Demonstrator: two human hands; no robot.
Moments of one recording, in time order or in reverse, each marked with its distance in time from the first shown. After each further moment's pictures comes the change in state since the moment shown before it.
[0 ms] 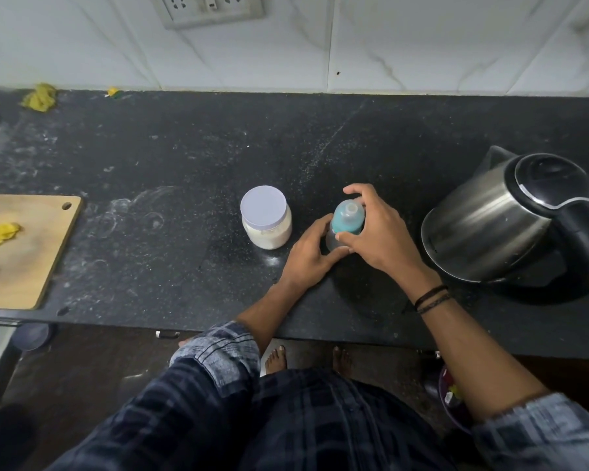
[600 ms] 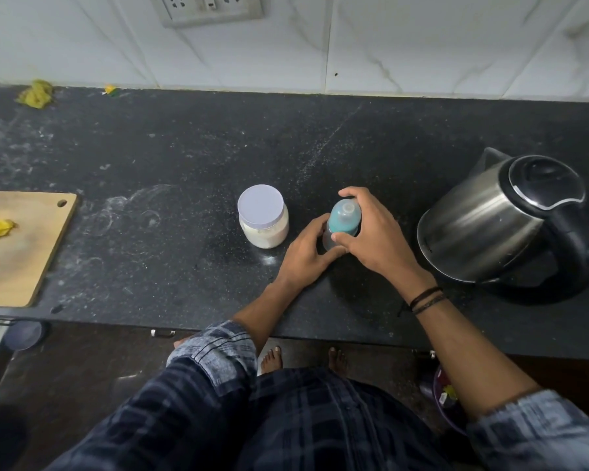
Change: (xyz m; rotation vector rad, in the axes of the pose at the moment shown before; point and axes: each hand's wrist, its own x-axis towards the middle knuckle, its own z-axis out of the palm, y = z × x) left_hand 0.001 0.002 -0.001 -0.016 0.005 -0.004; right_hand -0.004 0.001 0.000 0.026 -0.009 -0.030
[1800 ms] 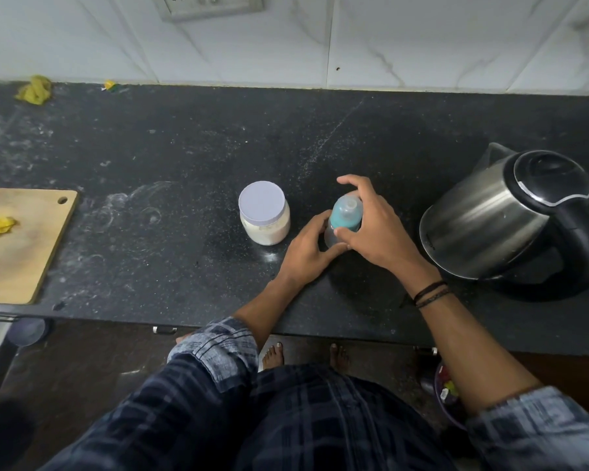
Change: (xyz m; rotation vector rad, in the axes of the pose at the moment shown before) left_hand -0.001 -0.002 0.000 0.000 0.002 0.007; right_hand 0.005 0.000 -0.002 0.068 -0.048 -0.012
